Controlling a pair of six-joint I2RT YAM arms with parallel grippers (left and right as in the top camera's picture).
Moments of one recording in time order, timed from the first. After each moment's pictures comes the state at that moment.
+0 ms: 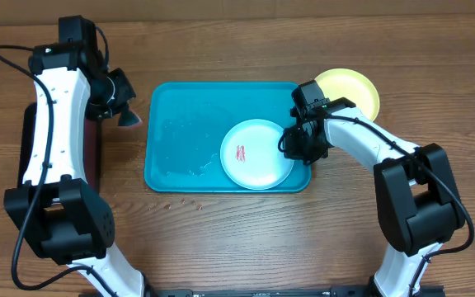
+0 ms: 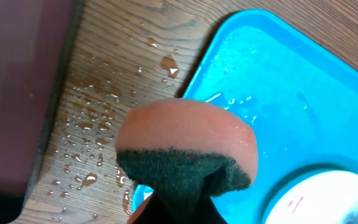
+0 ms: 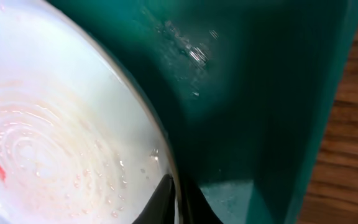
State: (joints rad) left arm 0.13 1.91 1.81 -1.24 0.09 -0.37; right arm 0.36 1.97 1.27 -0.74 -0.20 0.38
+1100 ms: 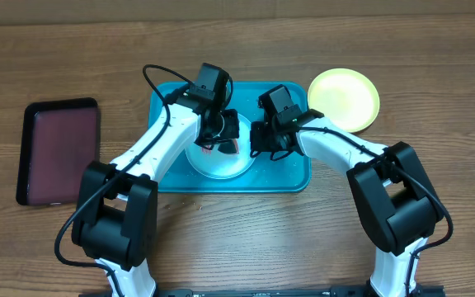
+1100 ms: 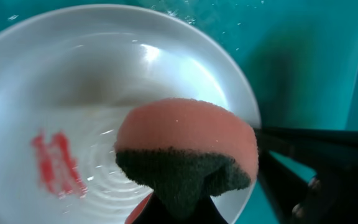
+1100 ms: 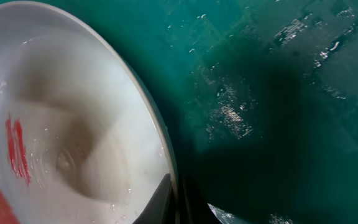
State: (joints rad) left arm -0.37 1.91 1.38 -0.71 0.19 -0.46; right arm 0.51 2.02 1.27 -0.39 -0.21 0.51
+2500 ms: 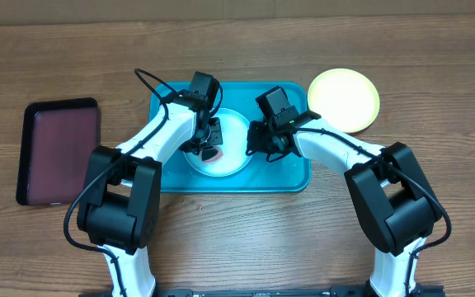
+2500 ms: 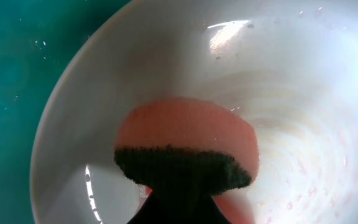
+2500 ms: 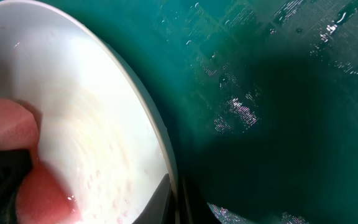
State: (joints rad) left arm -0.31 2.01 1.35 -0.76 -0.02 -0.46; right arm 0.52 2.03 1.27 -0.38 -0.20 0.64
